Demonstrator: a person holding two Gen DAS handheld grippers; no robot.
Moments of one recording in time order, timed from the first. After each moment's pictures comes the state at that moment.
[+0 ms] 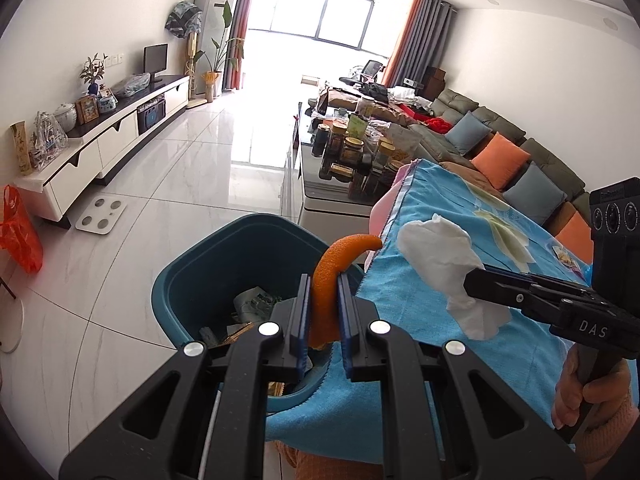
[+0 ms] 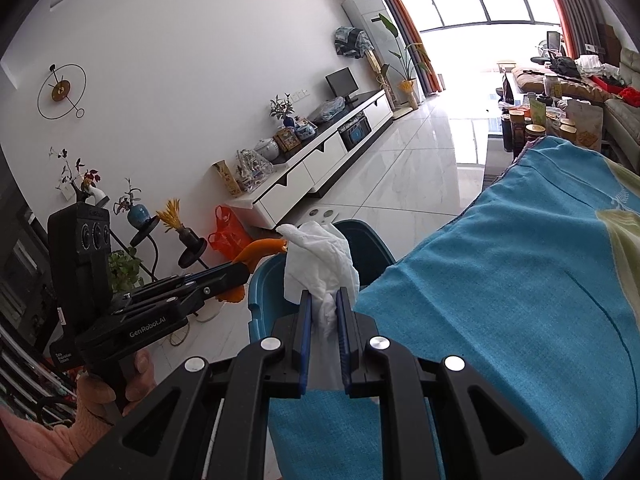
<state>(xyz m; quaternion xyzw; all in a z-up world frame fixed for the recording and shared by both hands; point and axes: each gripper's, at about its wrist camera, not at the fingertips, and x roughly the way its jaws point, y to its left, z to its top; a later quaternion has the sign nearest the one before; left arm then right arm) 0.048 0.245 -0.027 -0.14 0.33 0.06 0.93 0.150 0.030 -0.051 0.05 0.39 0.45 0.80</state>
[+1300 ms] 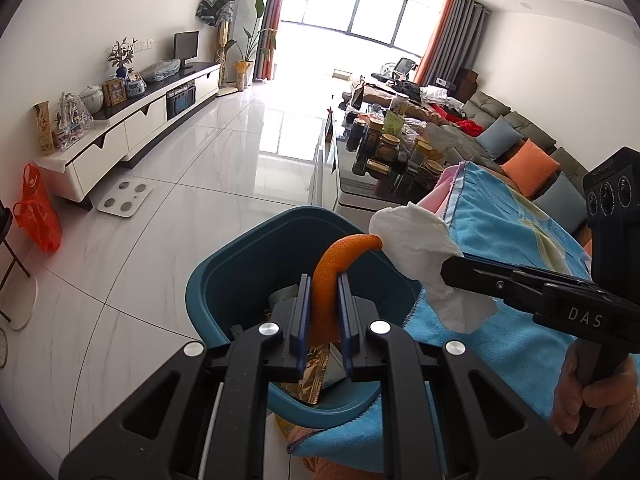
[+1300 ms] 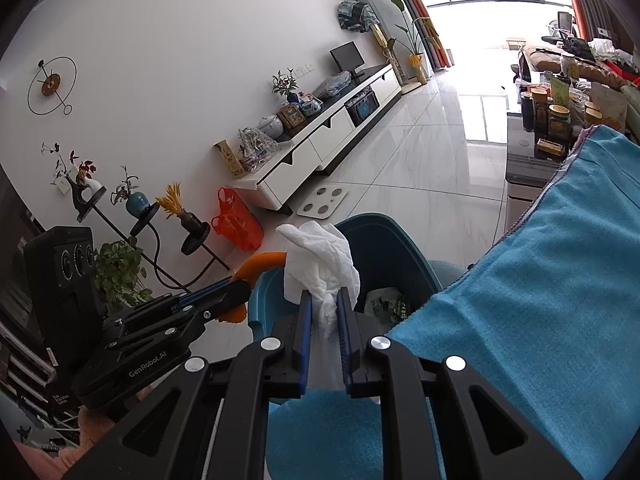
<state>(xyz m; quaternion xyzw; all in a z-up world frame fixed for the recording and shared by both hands) 0.070 0.265 -0.056 -0.16 0.35 0.11 0.92 0.181 0.092 -0.073 0.04 0.43 0.46 0.77</state>
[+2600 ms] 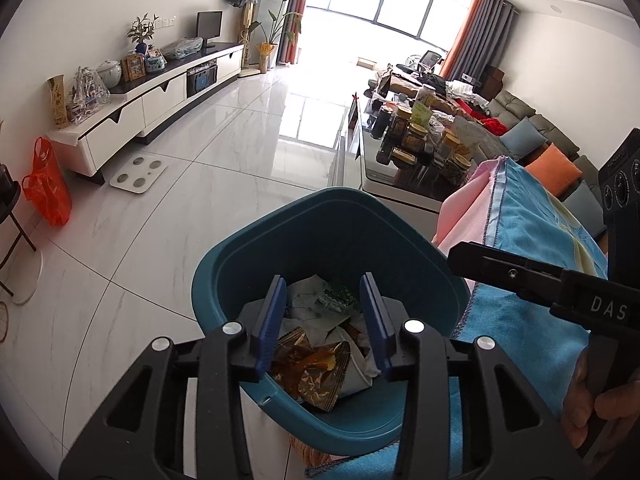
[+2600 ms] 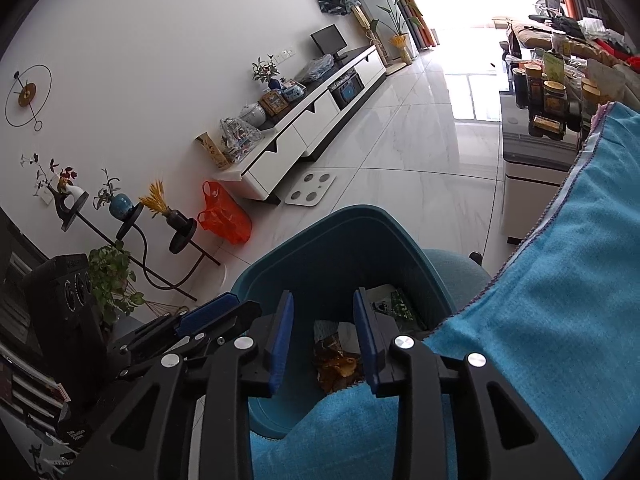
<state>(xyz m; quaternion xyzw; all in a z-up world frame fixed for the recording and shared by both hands) 0.104 0.280 -0.105 -0.18 0.37 0.15 0.90 0.201 0.121 -0.086 0.05 0.47 0.44 0.77</state>
